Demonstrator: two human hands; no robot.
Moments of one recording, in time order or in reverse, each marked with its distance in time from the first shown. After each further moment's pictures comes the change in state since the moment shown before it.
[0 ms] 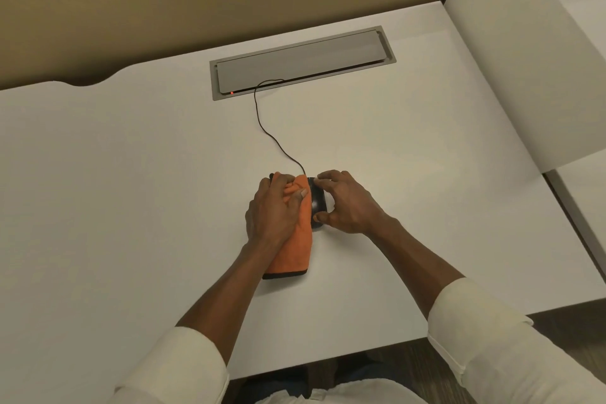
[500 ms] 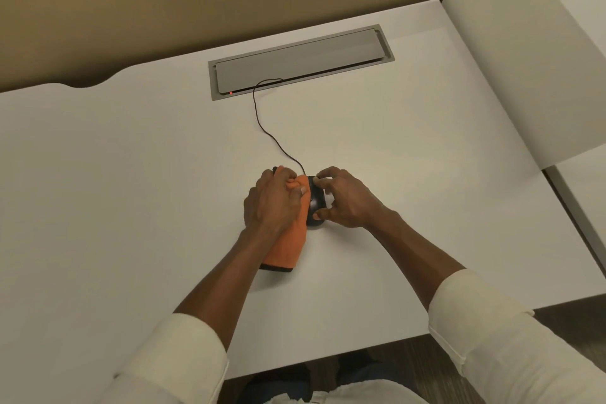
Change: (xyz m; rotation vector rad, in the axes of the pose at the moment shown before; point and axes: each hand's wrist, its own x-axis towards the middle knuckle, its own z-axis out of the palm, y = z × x) left_hand 0.014 0.011 -0.011 0.168 -0.058 0.027; right_hand 0.005 0.001 -0.005 0.001 -0.033 -0.021
